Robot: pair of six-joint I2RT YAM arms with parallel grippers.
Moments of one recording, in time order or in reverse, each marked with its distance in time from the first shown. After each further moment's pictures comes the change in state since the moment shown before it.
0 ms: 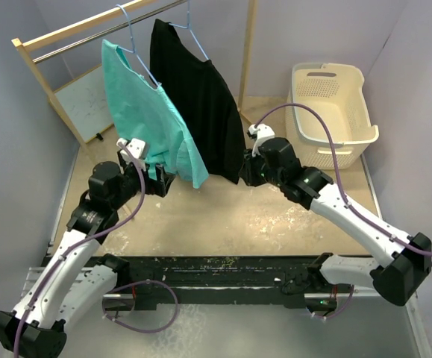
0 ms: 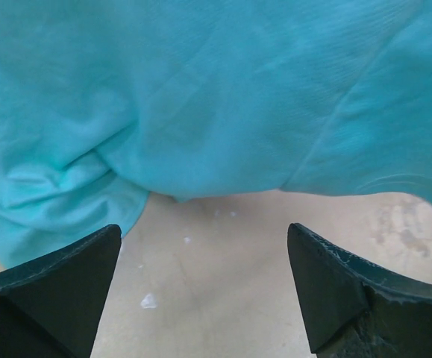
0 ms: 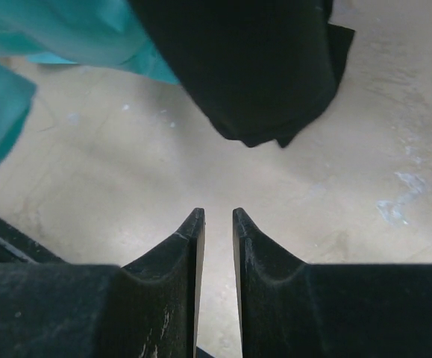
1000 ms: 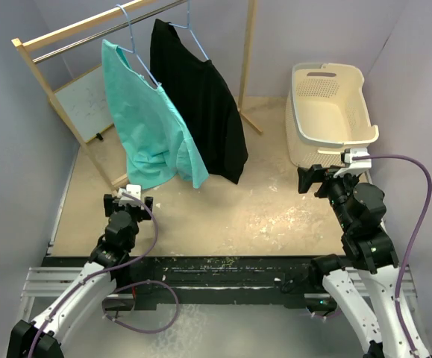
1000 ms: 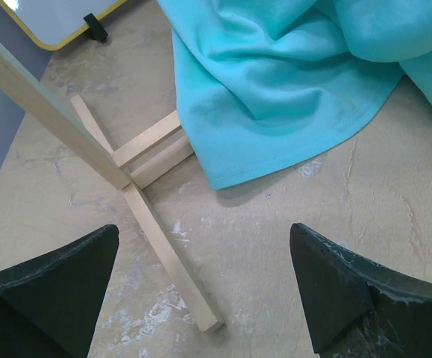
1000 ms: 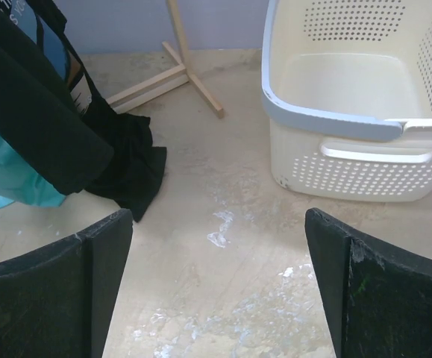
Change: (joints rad) left arm -0.050 -0.309 -0.698 0.450 -0.638 0.224; right arm -0.439 -0.723 -0.288 0.041 0.021 -0.170
